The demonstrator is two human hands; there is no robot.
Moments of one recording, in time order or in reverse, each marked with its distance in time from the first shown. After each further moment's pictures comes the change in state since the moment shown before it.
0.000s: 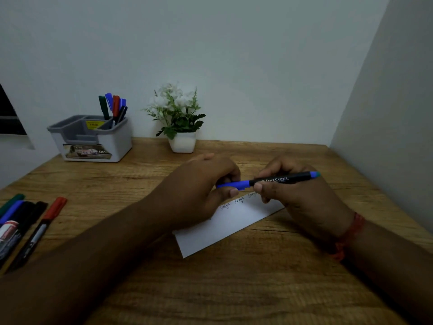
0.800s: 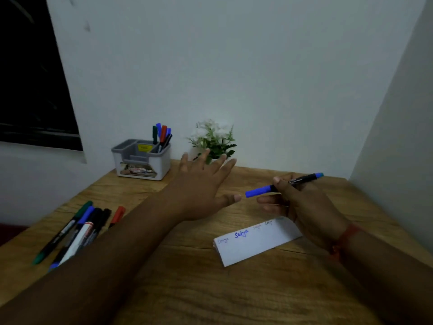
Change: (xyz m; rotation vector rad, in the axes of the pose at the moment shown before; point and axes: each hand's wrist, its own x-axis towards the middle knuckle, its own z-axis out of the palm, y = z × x) left_hand -0.012 -0.029 -0.058 0.532 -0.281 -0.336; right_hand 0.029 -0.020 0.036 0.212 0.097 0.206
